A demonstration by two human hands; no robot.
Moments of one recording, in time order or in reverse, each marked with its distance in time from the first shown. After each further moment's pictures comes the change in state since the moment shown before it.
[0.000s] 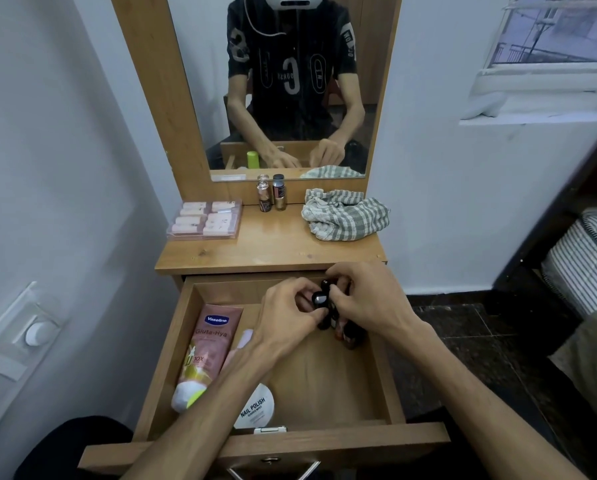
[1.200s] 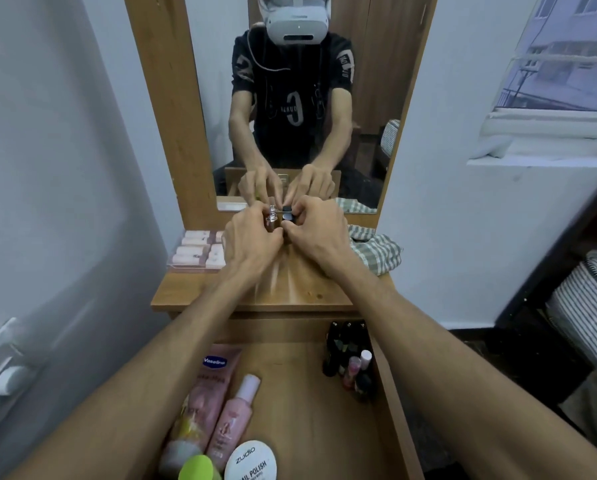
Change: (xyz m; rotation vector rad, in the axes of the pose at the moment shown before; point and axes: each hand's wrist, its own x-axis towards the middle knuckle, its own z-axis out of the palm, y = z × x) left_hand 0.150 0.017 -0.087 0.333 0.421 -0.002; right_hand 0.179 -0.057 0.021 -0.007 0.280 0.022
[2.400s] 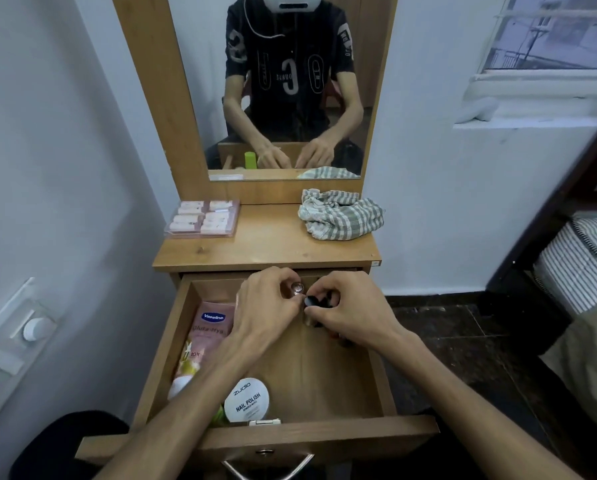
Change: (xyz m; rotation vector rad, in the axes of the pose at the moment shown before) left_hand -0.160 -0.001 -0.002 -0.033 -0.271 0.064; right_hand -0.183 0.040 -0.075 0.079 -0.379 -0.031
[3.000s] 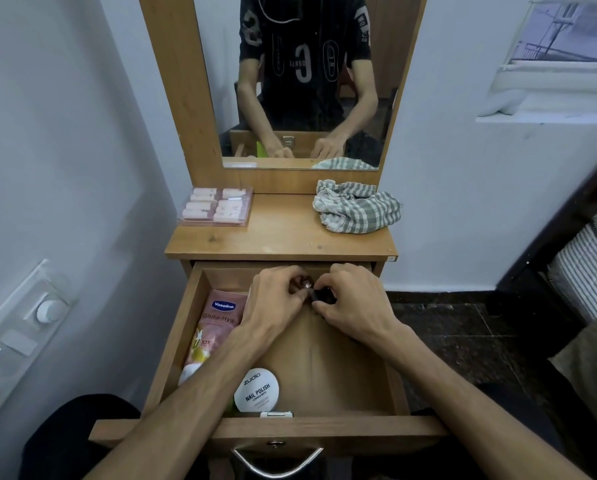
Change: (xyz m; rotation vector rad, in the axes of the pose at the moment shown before) left_hand 0.008 -0.031 0.019 -0.072 -0.060 0.061; right_hand 0.015 0.006 0.029 -0.260 0.046 -0.108
